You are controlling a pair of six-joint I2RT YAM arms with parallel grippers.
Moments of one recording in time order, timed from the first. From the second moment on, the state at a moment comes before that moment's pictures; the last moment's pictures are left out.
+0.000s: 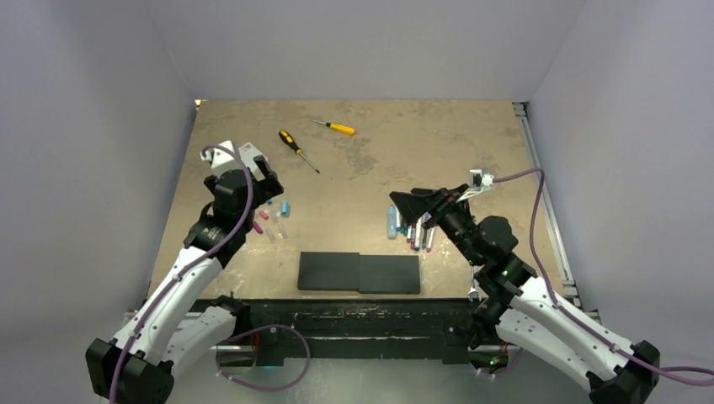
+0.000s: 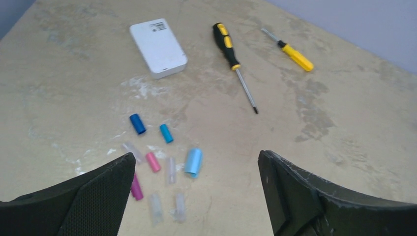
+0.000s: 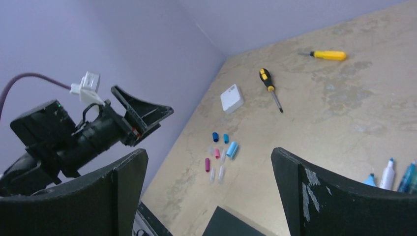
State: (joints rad) left arm -0.36 0.87 0.78 -0.28 -0.46 -0.50; right arm 0.72 0.64 0.50 0.30 0.10 0.69
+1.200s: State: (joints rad) left arm -0.24 1.32 0.35 0.81 -0.71 -0.05; right arm 0.73 0.72 0.62 0.20 0.44 0.69
